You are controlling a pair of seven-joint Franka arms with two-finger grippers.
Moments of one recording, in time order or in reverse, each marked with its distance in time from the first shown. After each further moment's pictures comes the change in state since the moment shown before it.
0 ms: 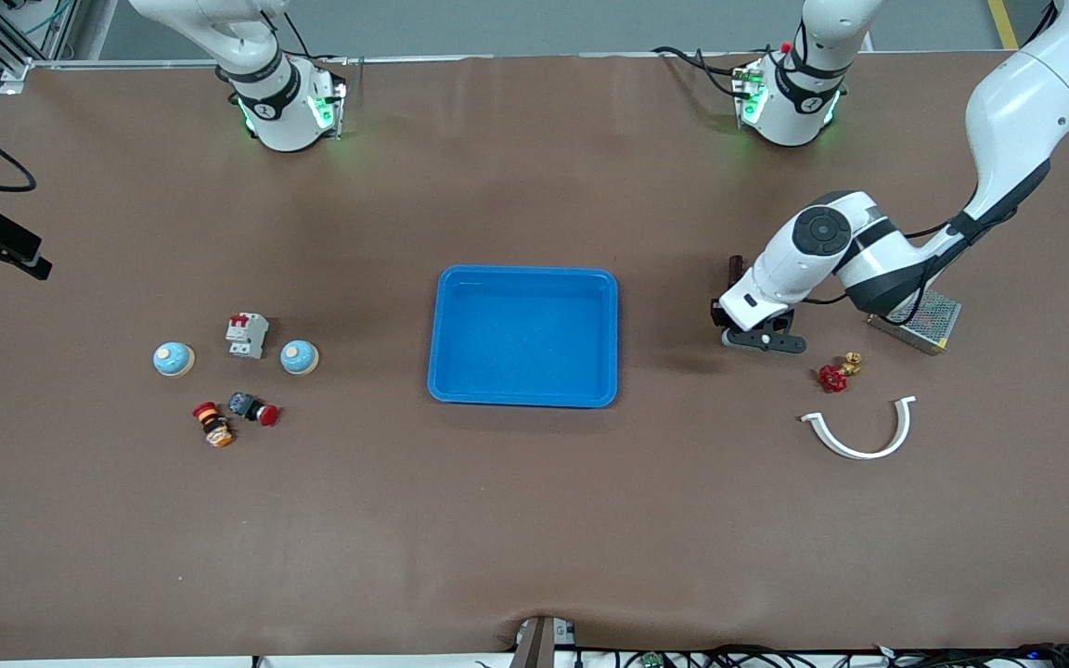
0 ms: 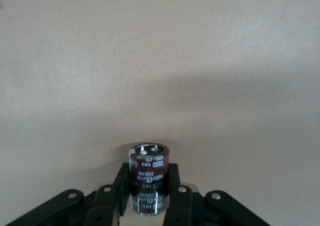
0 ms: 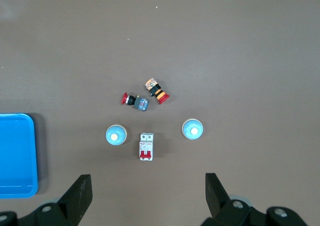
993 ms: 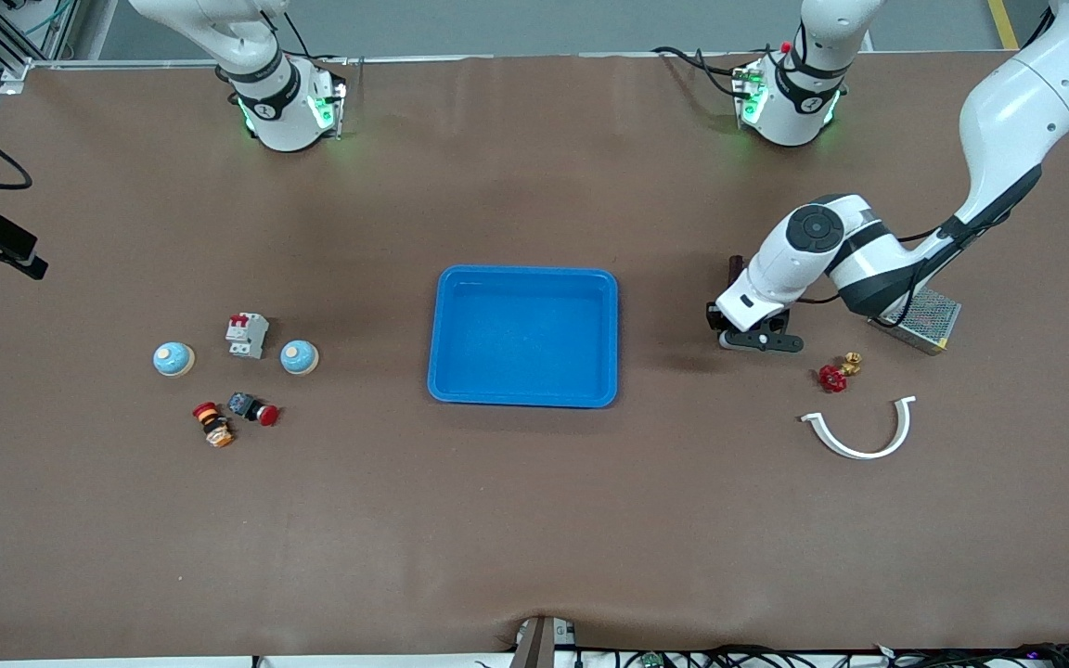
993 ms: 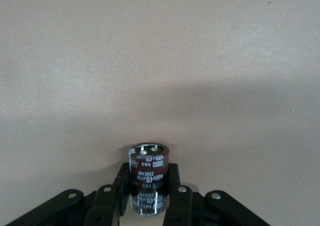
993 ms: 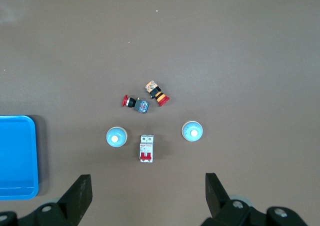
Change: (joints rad) left arm -0.029 0.006 0.037 -0.005 0.061 0.049 -0.086; right arm 0.000 0.000 0.000 0.010 0.000 0.000 0.000
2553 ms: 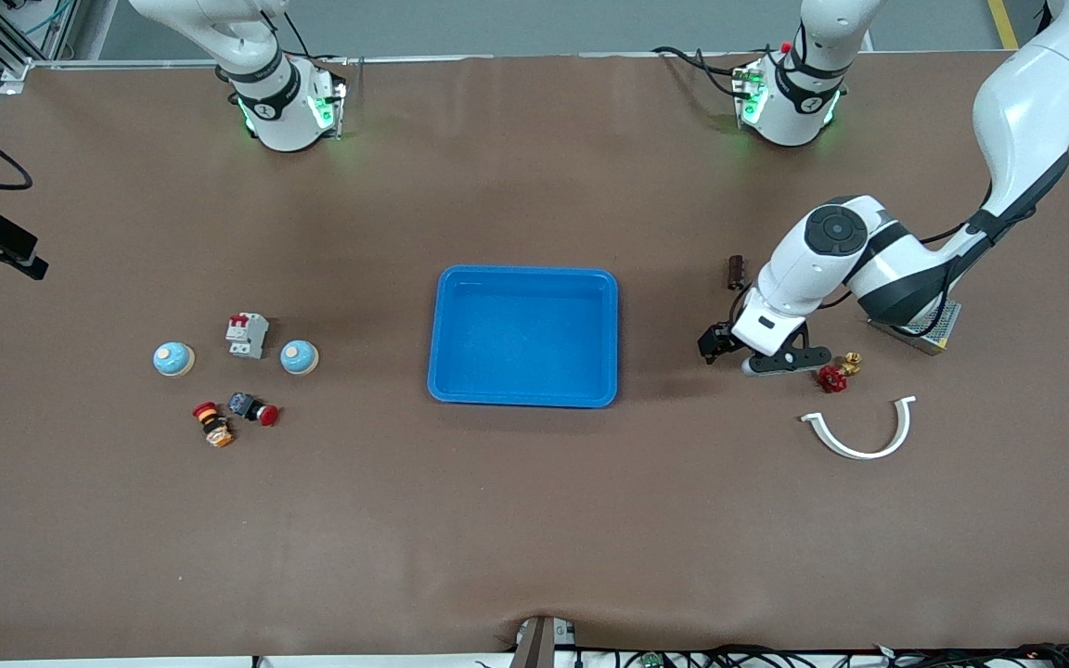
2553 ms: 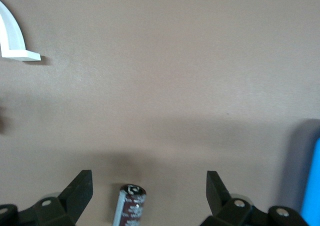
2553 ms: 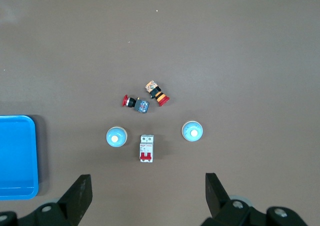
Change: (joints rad) left arm -0.005 -0.001 -0.115 0.154 -0.111 -0.071 -0.195; right arm 0.000 0.001 0.000 0.000 0.000 0.000 0.000
